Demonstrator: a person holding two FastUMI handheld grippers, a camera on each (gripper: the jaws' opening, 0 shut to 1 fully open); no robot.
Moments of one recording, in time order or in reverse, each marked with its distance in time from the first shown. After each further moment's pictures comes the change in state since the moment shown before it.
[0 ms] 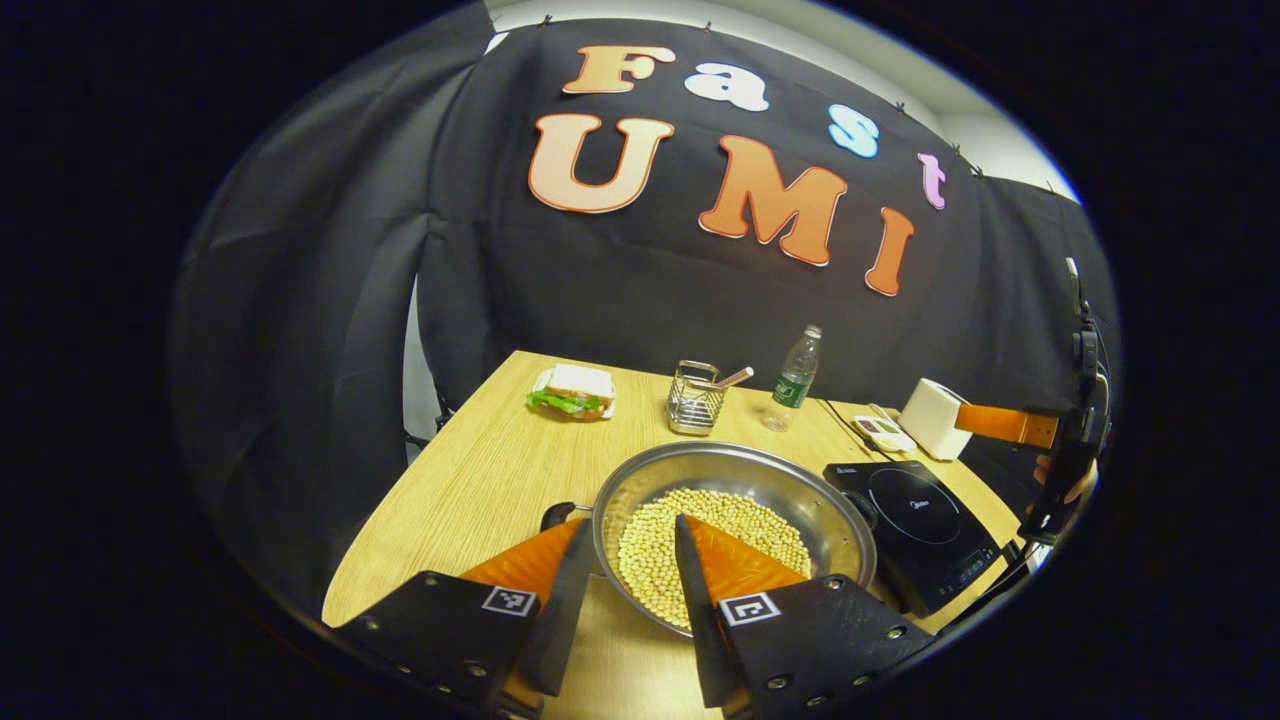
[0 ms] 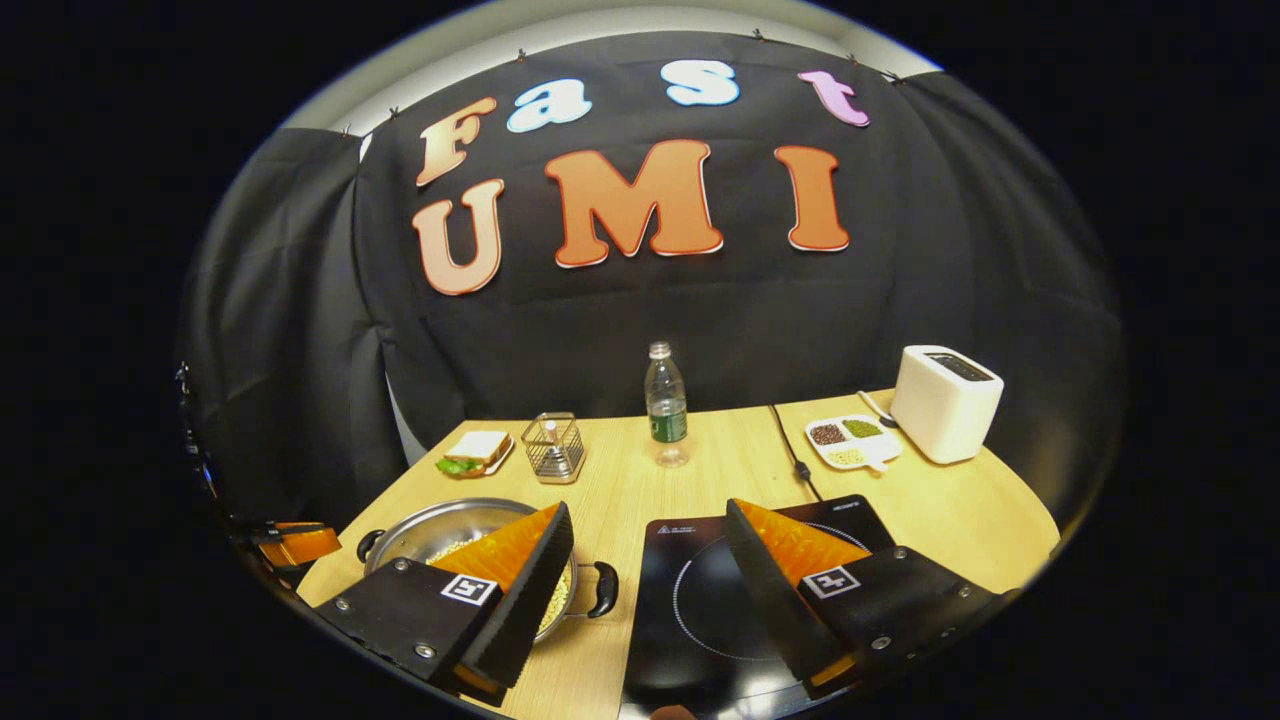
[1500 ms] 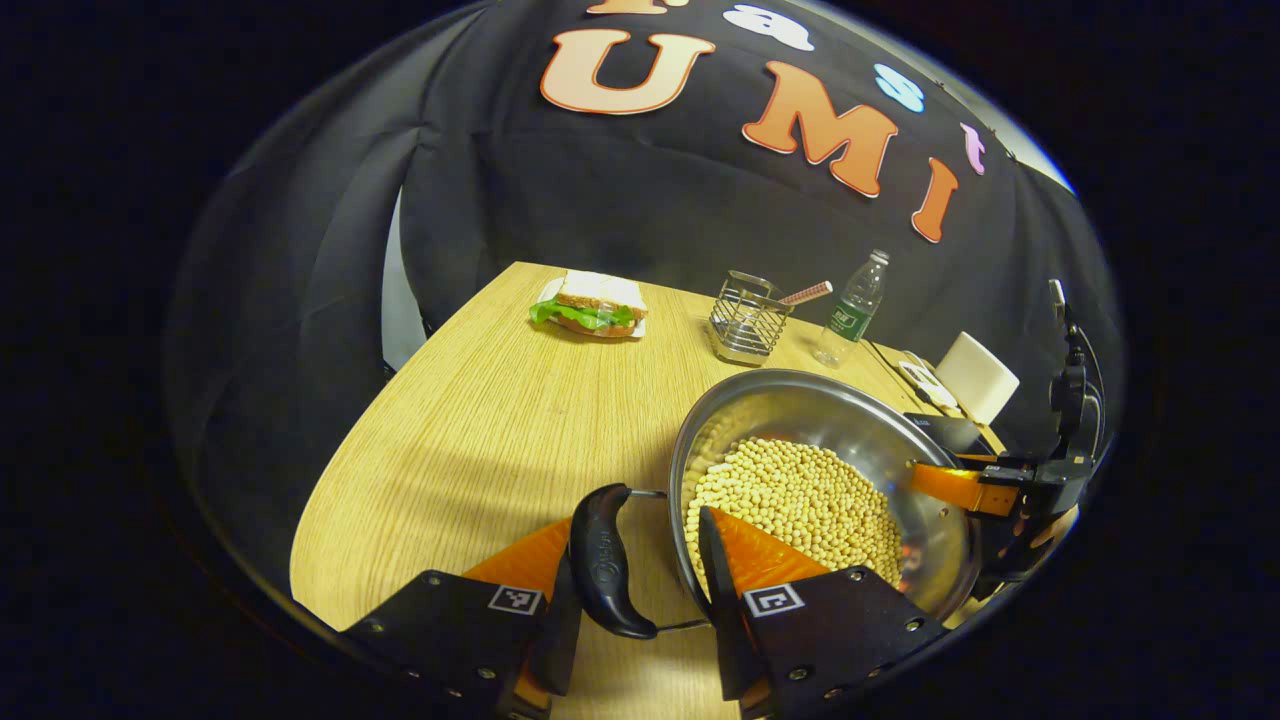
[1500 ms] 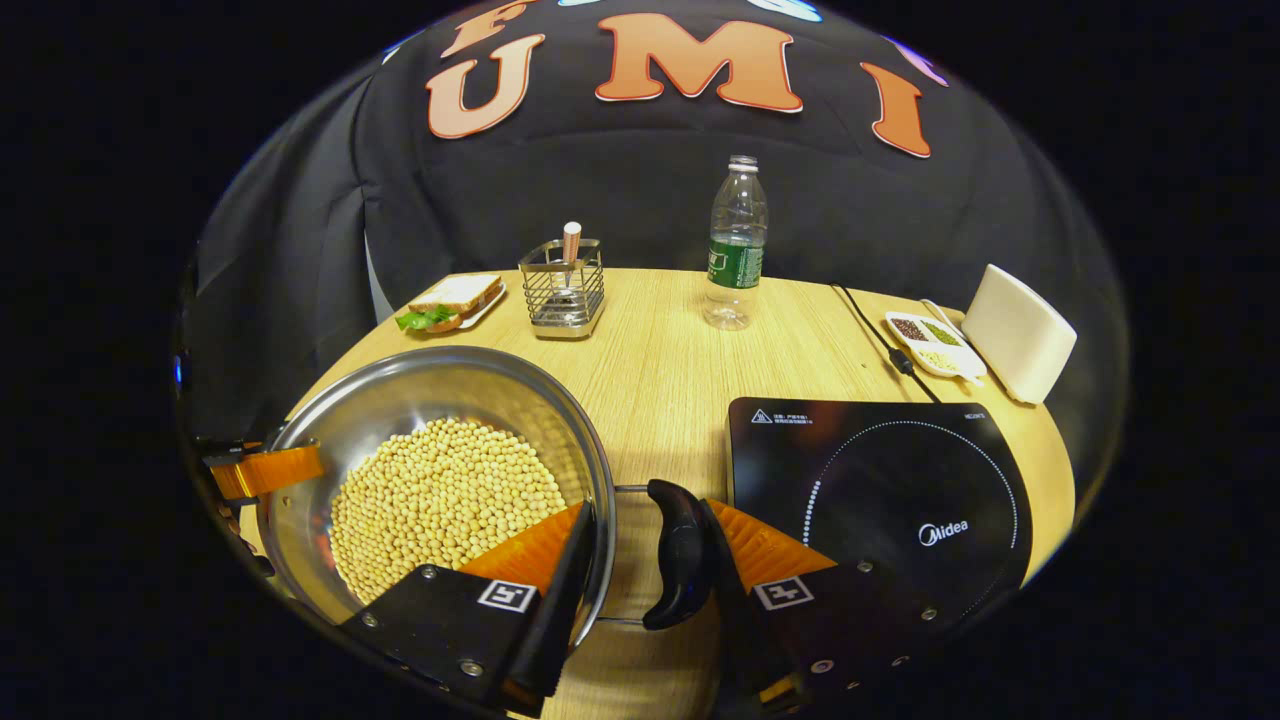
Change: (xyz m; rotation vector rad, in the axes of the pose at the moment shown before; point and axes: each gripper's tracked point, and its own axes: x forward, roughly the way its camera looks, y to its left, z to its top) left arm 0.098 0.042 -0.067 -0.055 0.198 0.005; right arm 0.085 0.044 -0.123 -0.094 0.334 0.004
